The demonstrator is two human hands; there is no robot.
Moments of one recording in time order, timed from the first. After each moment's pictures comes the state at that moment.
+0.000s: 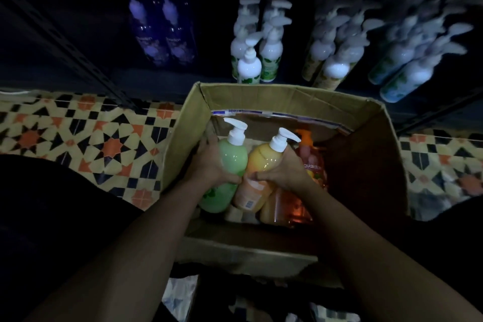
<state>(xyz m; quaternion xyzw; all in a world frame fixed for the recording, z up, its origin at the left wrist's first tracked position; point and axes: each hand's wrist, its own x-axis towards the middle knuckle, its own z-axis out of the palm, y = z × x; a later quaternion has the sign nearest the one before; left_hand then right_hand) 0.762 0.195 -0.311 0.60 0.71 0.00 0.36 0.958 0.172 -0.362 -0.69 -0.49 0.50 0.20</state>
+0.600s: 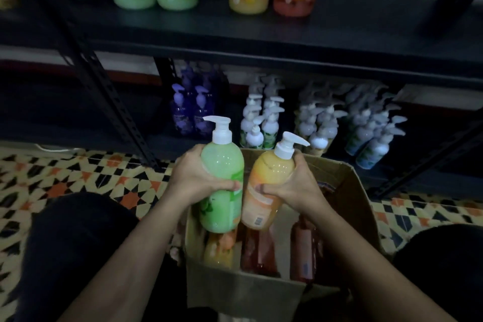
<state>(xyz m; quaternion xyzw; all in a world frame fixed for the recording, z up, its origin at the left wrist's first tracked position) 0.717 0.184 -0.148 0.60 0.68 0.25 0.34 0.944 0.166 -0.182 -0.66 -0.53 0.40 0.36</state>
